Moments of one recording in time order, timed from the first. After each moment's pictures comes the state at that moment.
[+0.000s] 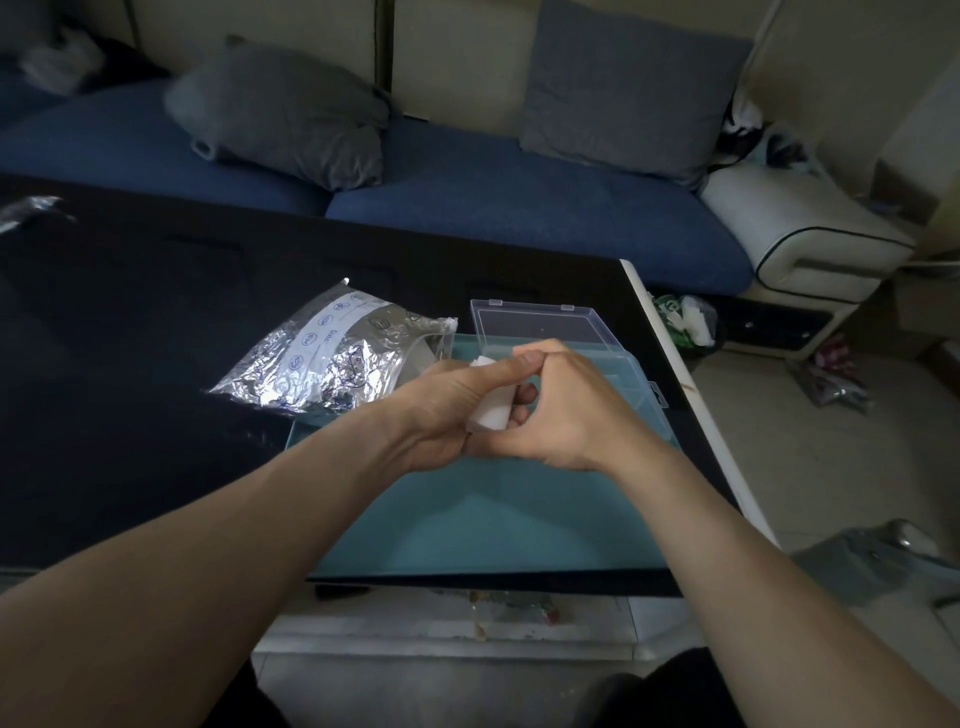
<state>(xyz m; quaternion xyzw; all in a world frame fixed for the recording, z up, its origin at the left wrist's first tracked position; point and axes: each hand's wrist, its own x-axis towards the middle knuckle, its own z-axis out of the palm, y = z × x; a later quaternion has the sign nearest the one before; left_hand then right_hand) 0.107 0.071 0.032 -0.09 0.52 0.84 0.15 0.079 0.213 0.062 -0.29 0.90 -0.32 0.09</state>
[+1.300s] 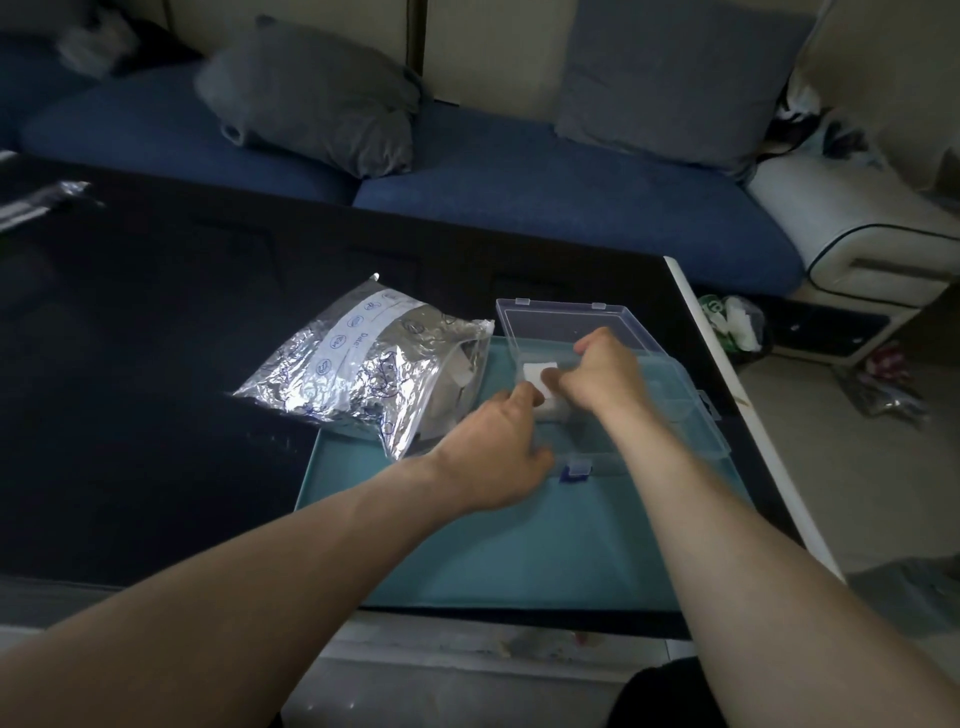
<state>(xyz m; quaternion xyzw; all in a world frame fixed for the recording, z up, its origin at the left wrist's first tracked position) 0.098 0.069 -0.010 0.00 0.94 0.34 0.01 -0.021 0.176 -0.001 -0.05 0.96 -0.28 0.06</state>
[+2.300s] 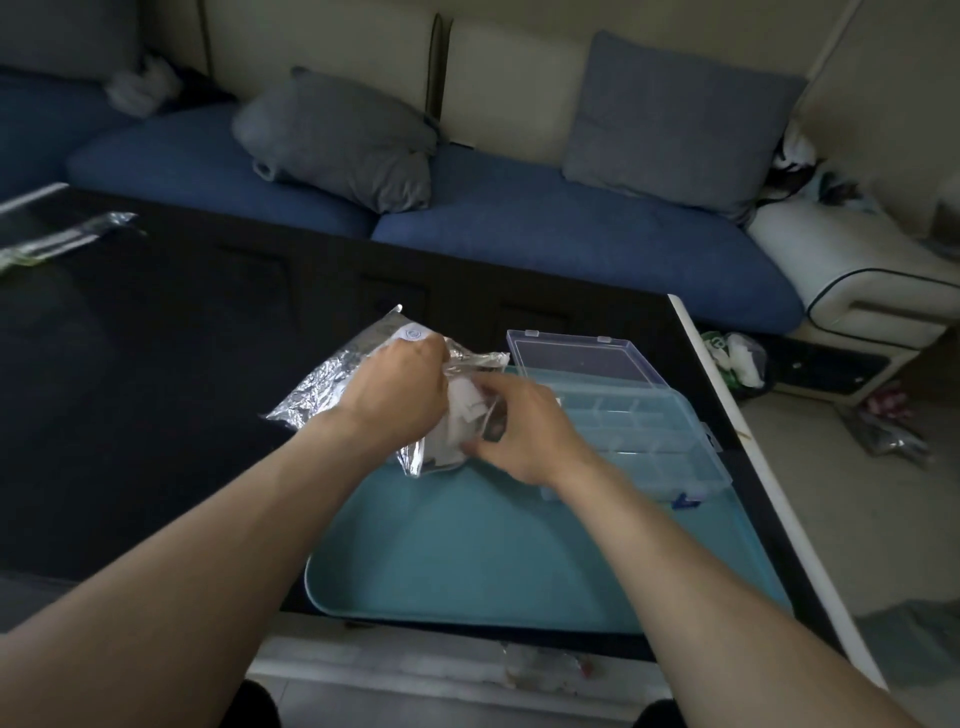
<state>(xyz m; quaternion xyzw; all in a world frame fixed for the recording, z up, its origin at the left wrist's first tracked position) 0.105 -0.015 0.033 -0.13 0.97 0.18 -0.13 0.035 0.134 -0.007 -0.36 0.88 -0.30 0.05</state>
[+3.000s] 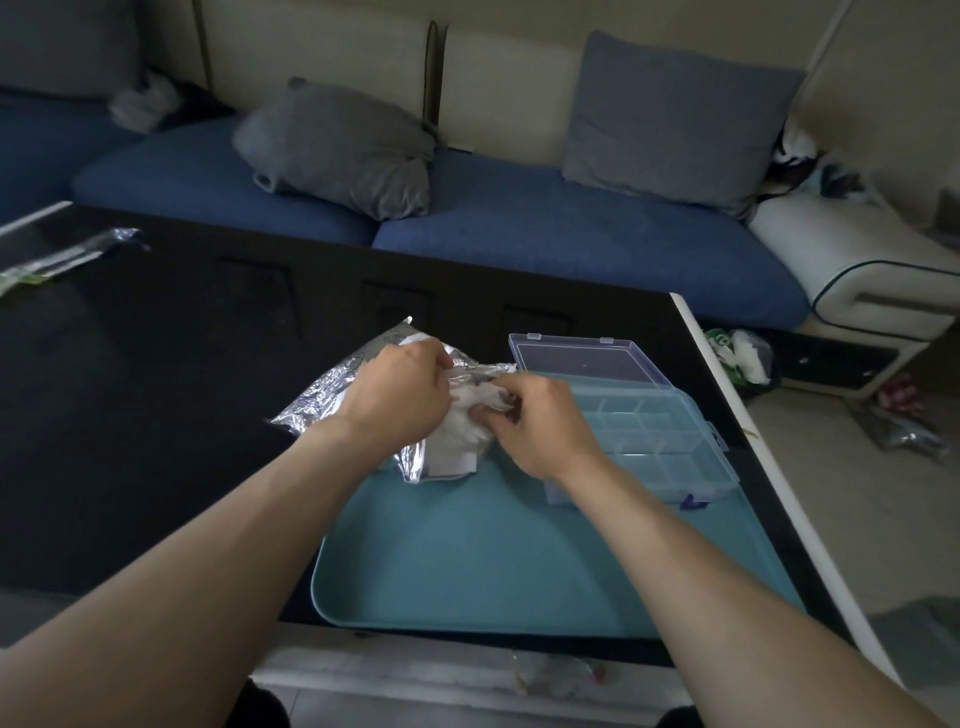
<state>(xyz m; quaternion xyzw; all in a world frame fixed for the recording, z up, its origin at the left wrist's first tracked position) 0.099 -0.023 0.028 -0.15 0.94 0.26 -0.13 0.031 0.136 -0.006 -0.33 0.87 -0.36 -0.02</state>
